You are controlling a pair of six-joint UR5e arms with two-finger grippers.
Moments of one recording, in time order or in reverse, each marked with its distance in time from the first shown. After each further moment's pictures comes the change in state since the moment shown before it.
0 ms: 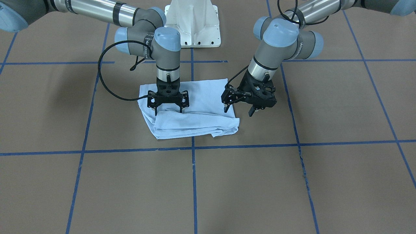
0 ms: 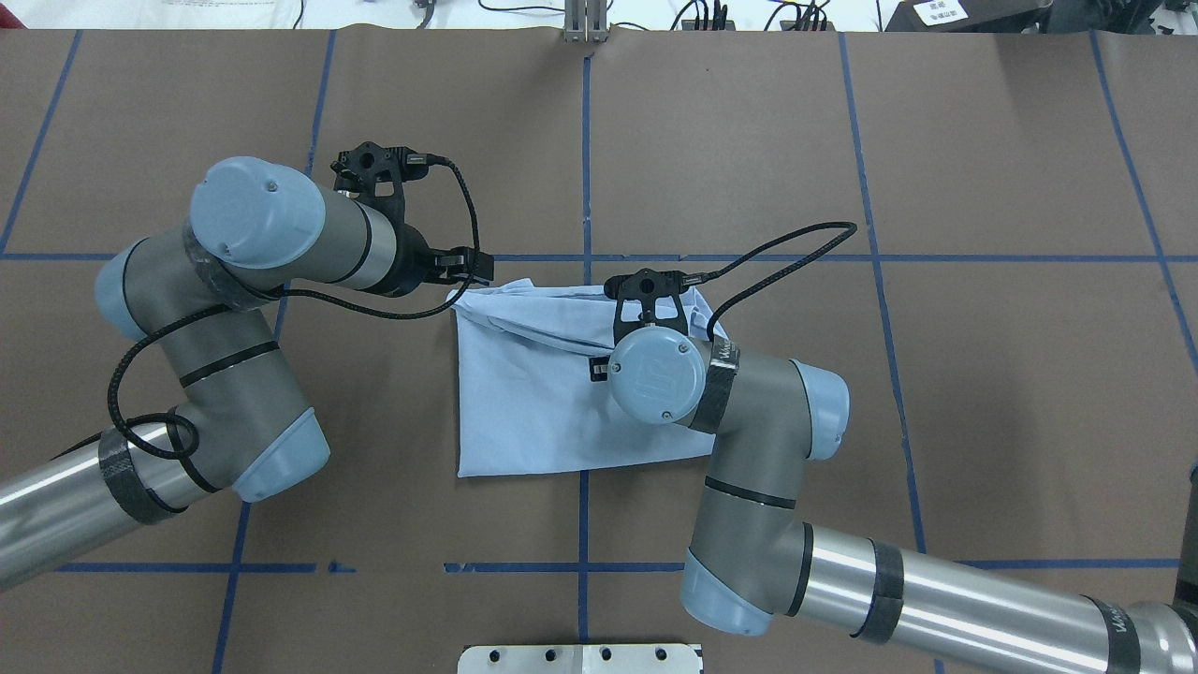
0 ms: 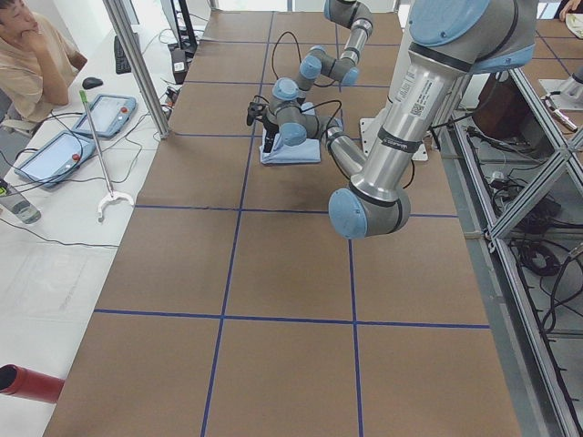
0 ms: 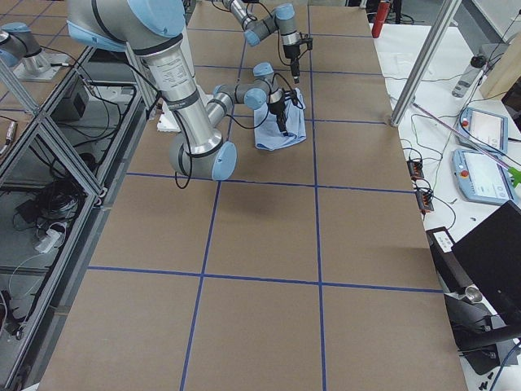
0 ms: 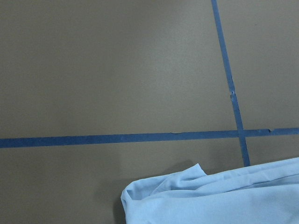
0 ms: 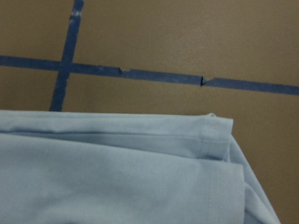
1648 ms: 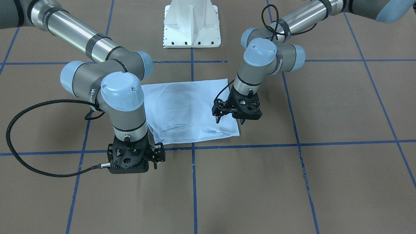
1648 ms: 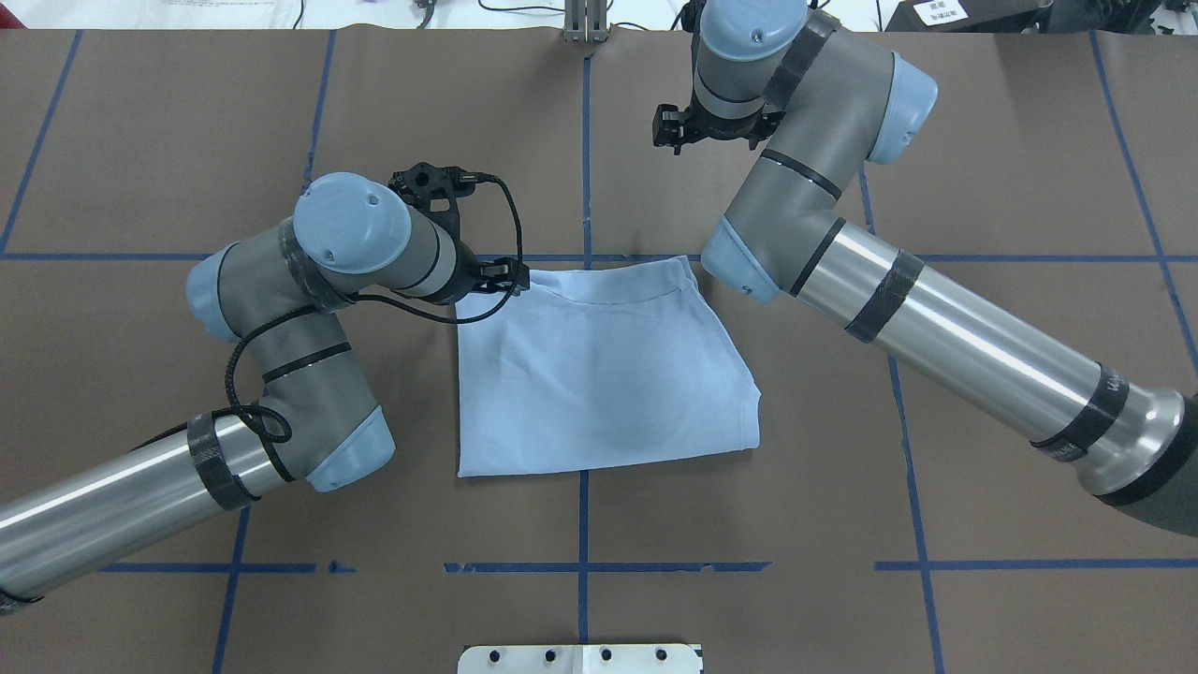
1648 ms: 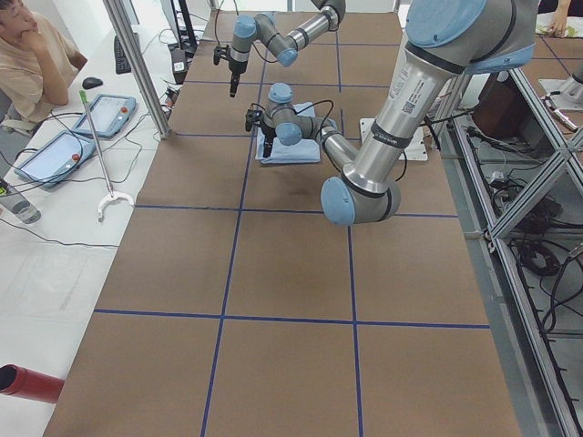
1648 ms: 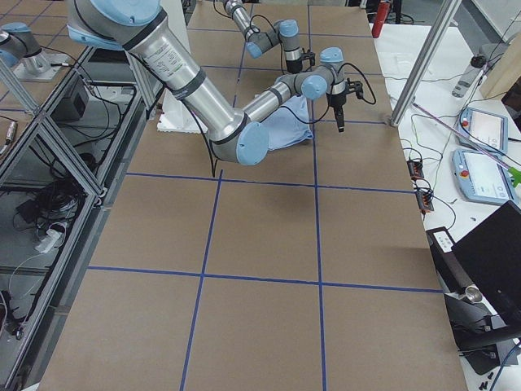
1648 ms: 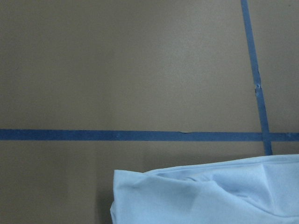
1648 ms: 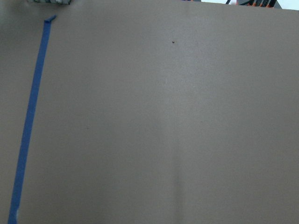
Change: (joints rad) left arm 0.048 -0.119 0.197 0.017 0.039 -0.052; right arm 0.385 0.197 -0.267 0.043 0.342 -0.255
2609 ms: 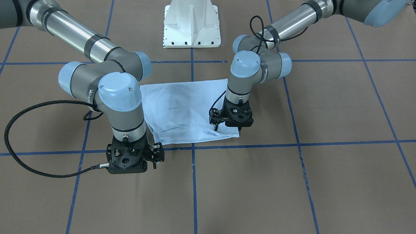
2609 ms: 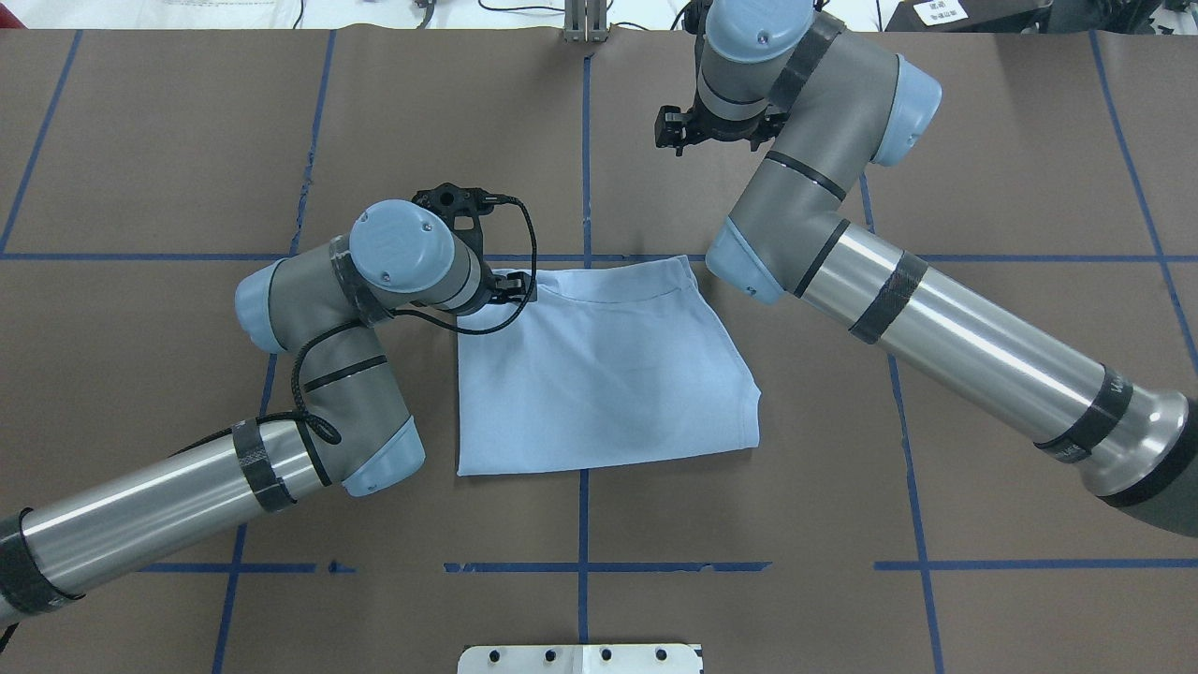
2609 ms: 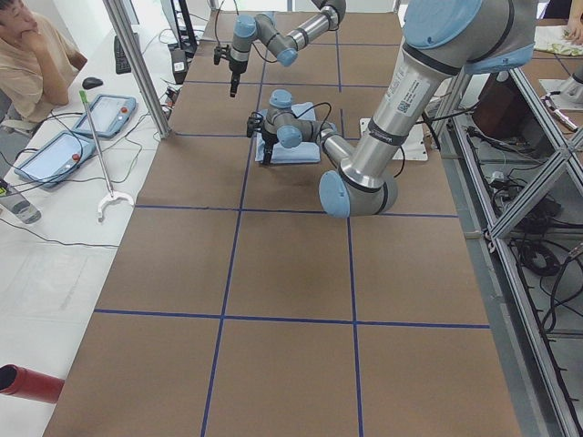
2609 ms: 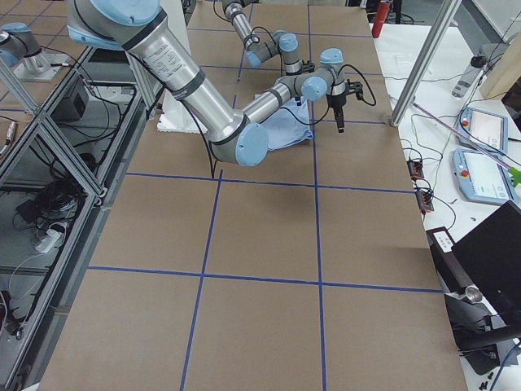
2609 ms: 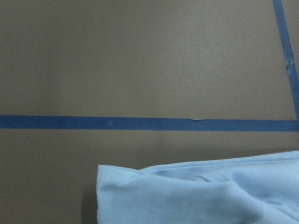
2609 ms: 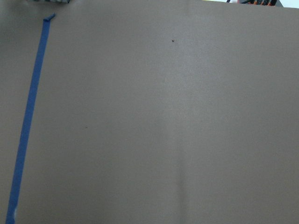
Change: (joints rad) left arm 0.019 -0.059 0.128 0.025 0.072 0.008; right arm 0.001 -0.008 0.001 0.013 0.003 -0.001
